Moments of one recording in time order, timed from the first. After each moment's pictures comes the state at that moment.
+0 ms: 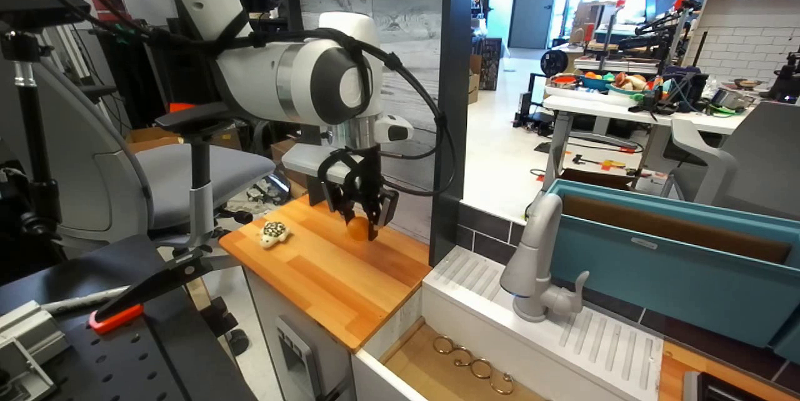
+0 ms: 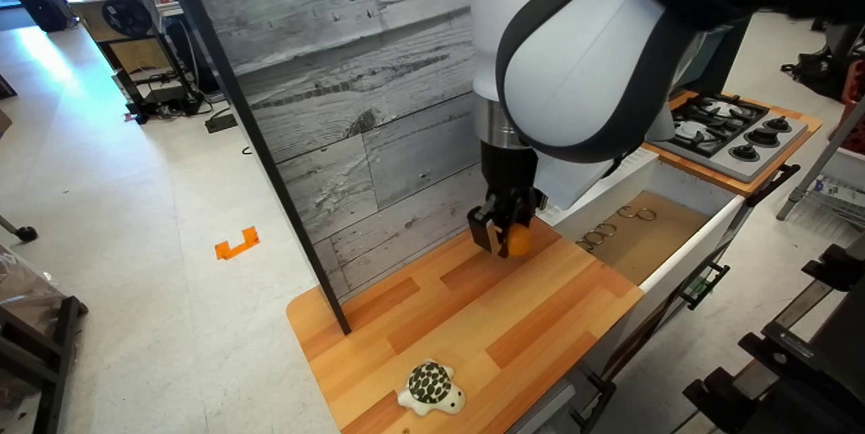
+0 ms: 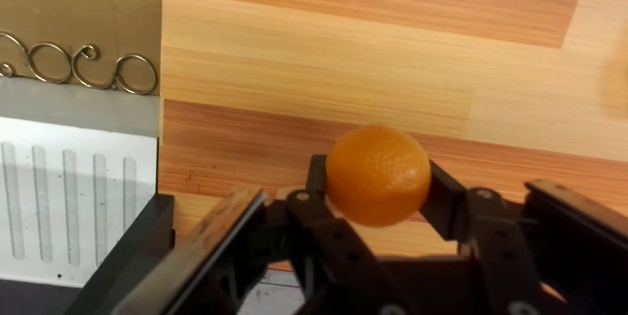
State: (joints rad) arm 0.21 0.93 0.06 -1.75 -0.15 2.66 0.10
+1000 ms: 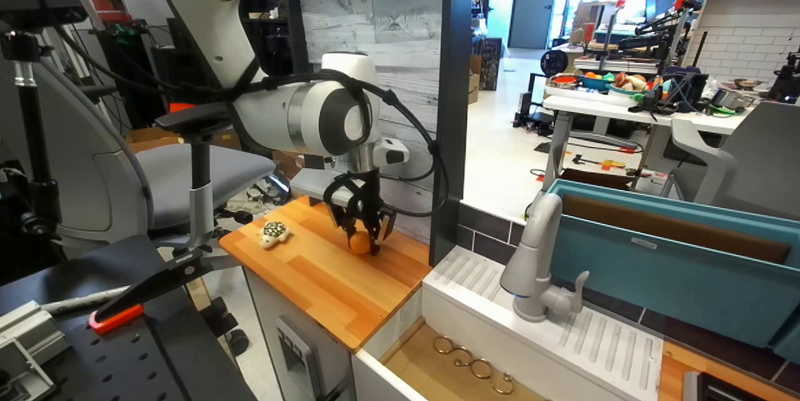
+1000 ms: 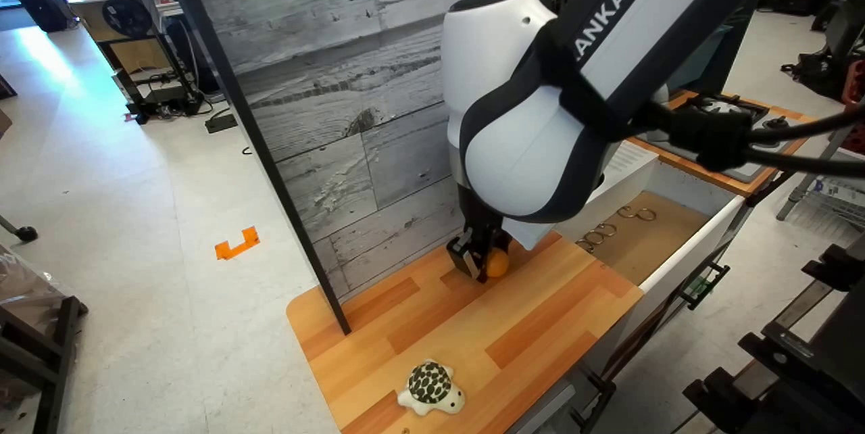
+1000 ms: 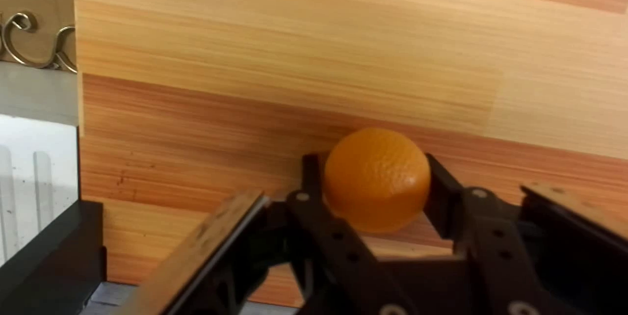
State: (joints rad) arm 0.26 1.10 0.04 -1.57 -0.15 2.65 0.11
